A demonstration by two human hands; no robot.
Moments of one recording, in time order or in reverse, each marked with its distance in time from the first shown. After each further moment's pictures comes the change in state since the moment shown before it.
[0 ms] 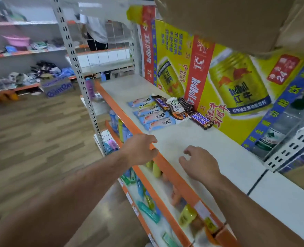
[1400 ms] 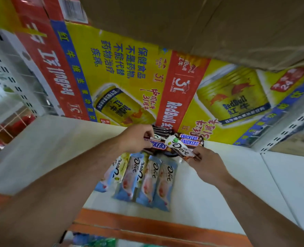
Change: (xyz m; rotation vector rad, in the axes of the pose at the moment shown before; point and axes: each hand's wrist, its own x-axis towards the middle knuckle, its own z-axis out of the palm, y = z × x) left_hand 0.370 -0.036 -0.060 -0.118 -0.472 0.764; right_hand 0.168 -0.066 0.002 0.213 0.285 0.755
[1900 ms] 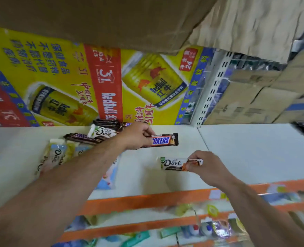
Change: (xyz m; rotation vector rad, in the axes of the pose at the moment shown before) left_hand 0.002 0.160 0.104 -0.287 -0.135 0.102; right_hand -0.122 0.146 -0.083 0.350 0.030 0.167
